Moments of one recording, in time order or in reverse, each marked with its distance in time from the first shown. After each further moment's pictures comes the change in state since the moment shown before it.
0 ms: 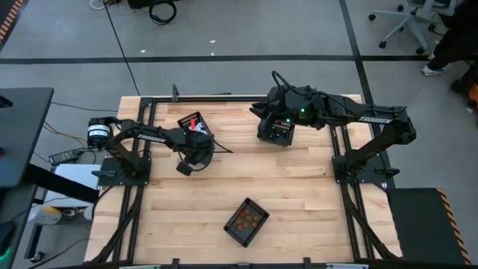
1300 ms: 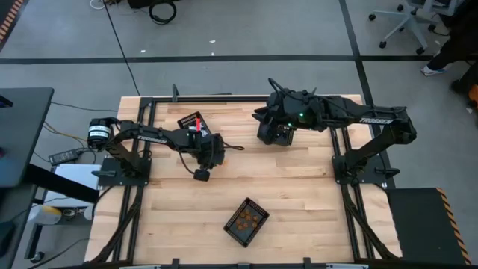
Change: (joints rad) left arm -0.071 0.000 0.117 0.146 0.182 -0.321; right arm 0.024 -0.001 0.000 -0.089 -0.007 0.007
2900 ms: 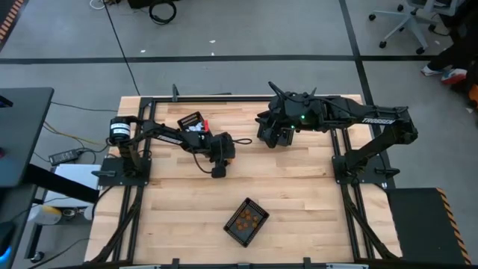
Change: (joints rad) left arm 0.046 0.225 0.004 0.331 -0.013 -0.180; right arm 0.013 -0.013 0.000 -0.069 -0.027 0.037
